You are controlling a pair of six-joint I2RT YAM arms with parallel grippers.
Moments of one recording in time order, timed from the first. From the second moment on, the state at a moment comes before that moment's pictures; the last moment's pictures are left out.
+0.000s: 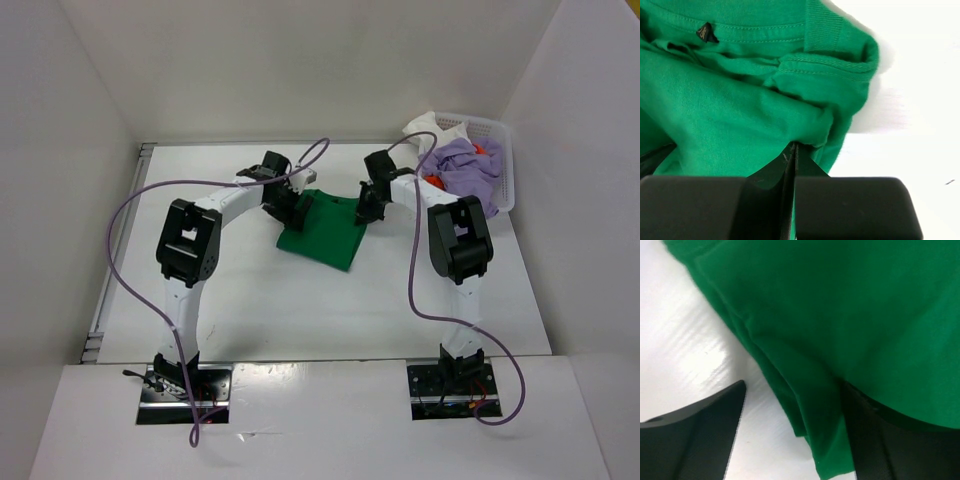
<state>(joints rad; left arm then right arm) -0.36 2.19 1.69 -0.55 0.27 0.23 0.31 2.12 1.57 -0.56 -0.13 0.57</state>
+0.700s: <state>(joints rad) -0.31 2.20 1.66 -0.54 0.40 0.18 0.27 1.82 1.58 -0.62 -0.12 0.56</state>
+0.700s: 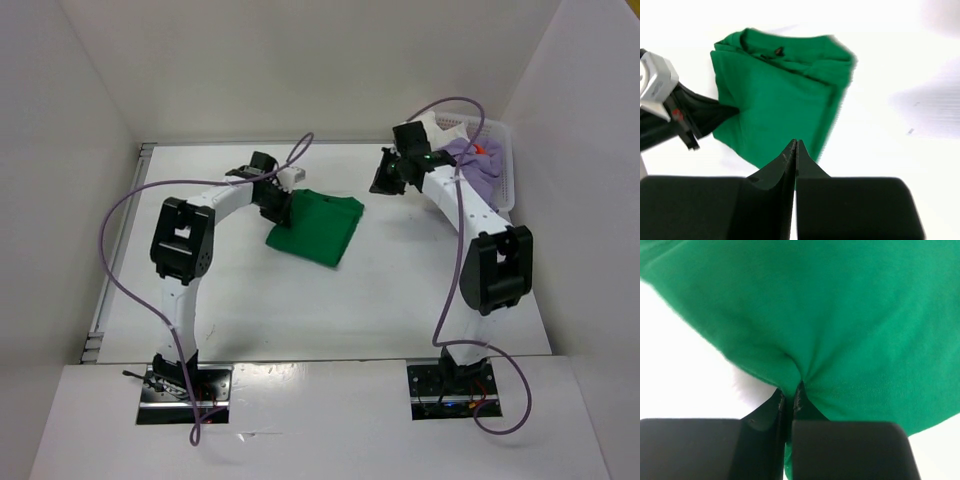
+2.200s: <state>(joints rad) 0.37 2.86 2.89 -0.77 -0.03 0.44 0.23 1.81 1.98 -1.05 0.04 0.48</state>
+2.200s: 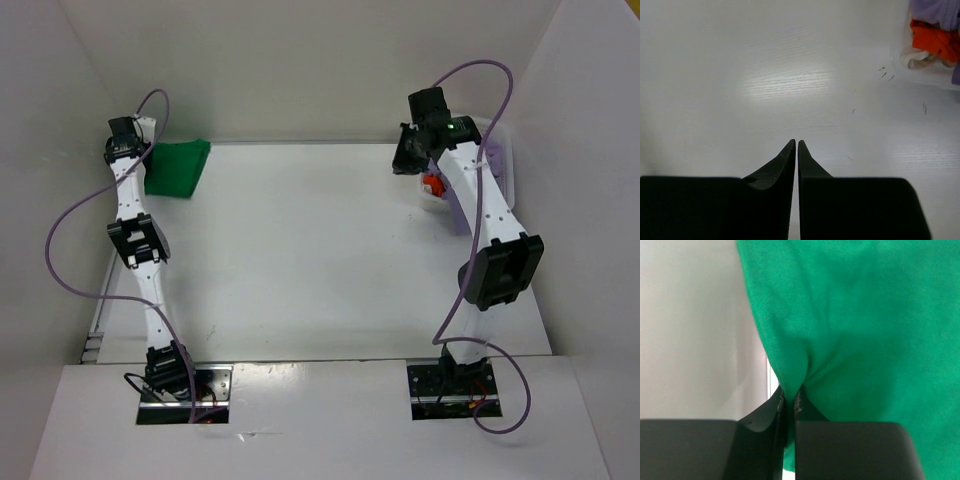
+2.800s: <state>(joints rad) 0.37 2.94 3.10 -0.95 -0.17 0.34 0.27 1.89 2.05 -1.09 0.03 0.48</state>
